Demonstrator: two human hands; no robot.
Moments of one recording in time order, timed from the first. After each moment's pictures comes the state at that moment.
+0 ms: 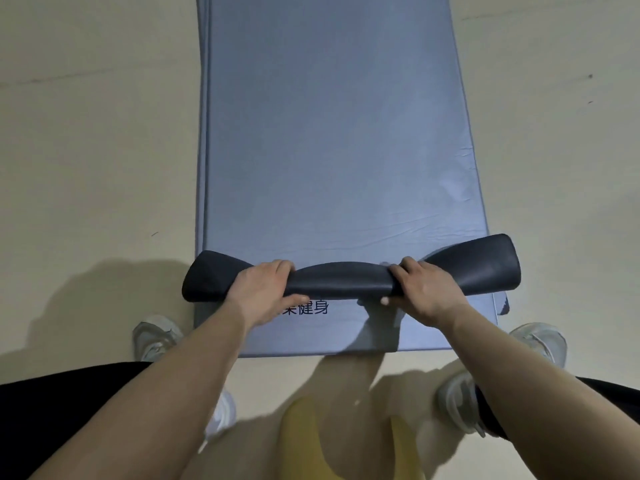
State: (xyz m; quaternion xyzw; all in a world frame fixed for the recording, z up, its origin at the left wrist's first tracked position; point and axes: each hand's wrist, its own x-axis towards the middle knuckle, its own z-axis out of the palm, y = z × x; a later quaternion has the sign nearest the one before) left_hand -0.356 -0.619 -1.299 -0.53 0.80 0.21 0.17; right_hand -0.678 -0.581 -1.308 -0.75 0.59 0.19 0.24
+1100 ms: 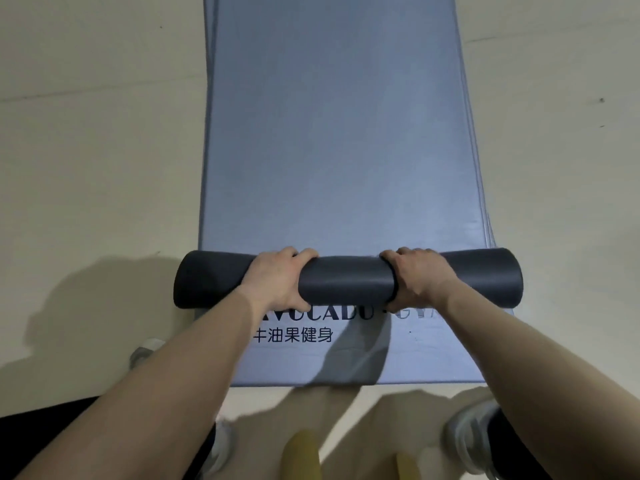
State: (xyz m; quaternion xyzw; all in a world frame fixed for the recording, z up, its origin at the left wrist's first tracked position) left_hand -0.380 -0.692 -1.298 -0.51 0.80 0.24 0.20; right_hand -0.663 -0.671 -1.298 -0.73 0.58 0.24 0.26
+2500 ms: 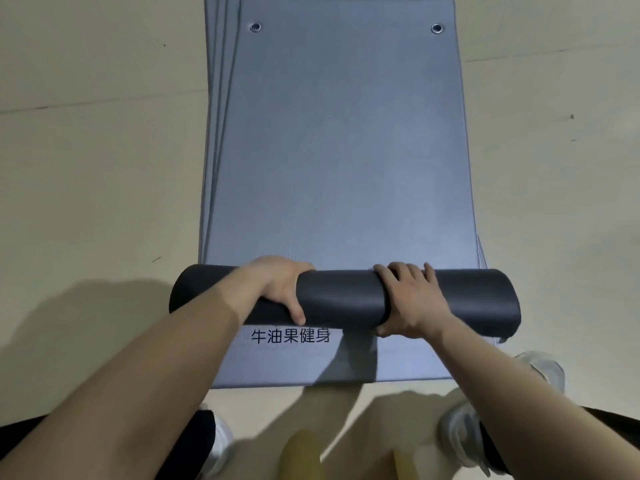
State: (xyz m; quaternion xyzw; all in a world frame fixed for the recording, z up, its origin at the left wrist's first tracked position) left_hand -0.384 -0.716 -1.270 -0.43 0.72 0.41 0.36; right_hand -0.647 -0.617 -1.280 -0.72 0.61 0.22 0.25
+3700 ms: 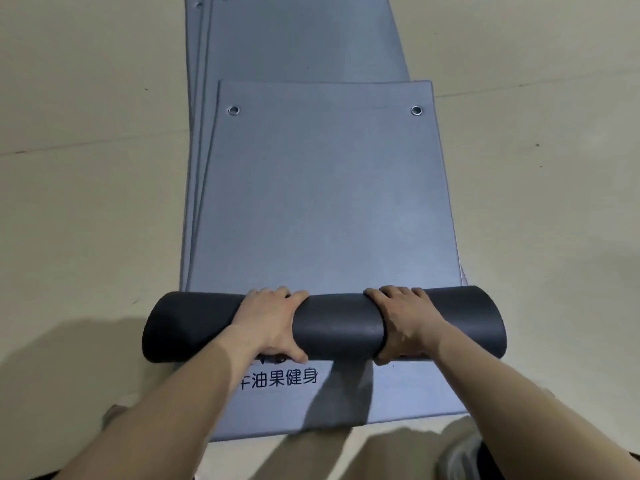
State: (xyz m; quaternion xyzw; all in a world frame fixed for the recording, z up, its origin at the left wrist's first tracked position) left_hand -0.402 -0.695 -1.267 -0.47 0.81 0.22 0.28; right_hand -0.671 -0.651 -1.266 -0.72 0.59 0.22 0.30
